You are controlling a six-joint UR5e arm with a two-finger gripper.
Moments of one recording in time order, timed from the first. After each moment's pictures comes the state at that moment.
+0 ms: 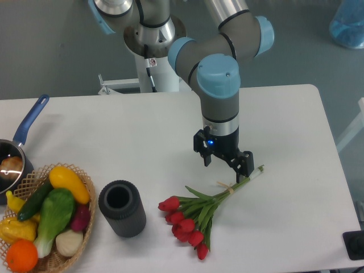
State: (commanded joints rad) arm 2.51 -1.89 -1.68 -0.86 1.56 1.15
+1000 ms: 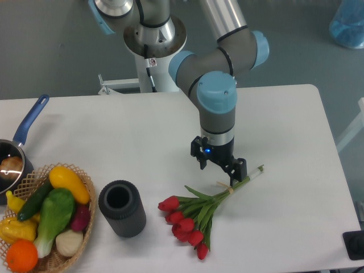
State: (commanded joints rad) arm 2.48 -1.95 -1.77 -0.80 1.54 1.14
